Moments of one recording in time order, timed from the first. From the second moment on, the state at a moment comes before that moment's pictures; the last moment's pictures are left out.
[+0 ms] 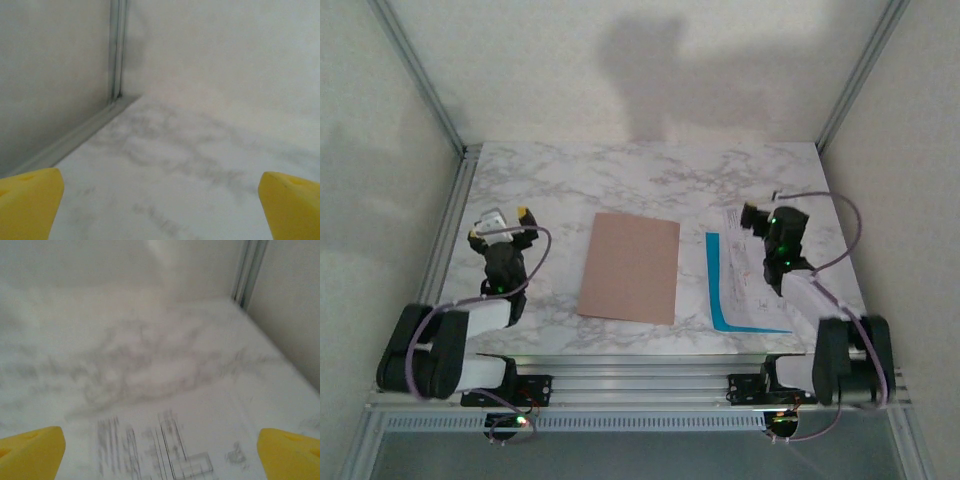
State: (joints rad) left arm -0.13 1.27 0.32 0.99 -0.52 -0.18; right arm 0.09 1.20 0.65 0.27 0.24 0.13
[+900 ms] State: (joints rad) left arm -0.40 1.59 0.98 -0.41 0.03 -0.87; right arm 0.53 1.59 1.13 -0.79 -0.25 0.77
